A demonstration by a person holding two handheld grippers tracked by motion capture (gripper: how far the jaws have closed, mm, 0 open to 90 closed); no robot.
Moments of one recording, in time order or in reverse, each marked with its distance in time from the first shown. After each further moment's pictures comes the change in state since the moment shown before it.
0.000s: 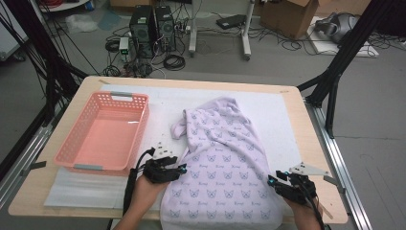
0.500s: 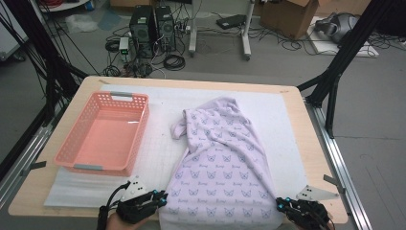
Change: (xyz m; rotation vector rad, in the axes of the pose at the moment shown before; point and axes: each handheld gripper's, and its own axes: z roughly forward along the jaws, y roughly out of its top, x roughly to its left) left arm -0.018 -0.065 -0.085 -0.074 -0.110 0.003; right arm 0.015 -0.041 -0.049 0.086 0.134 -0.088
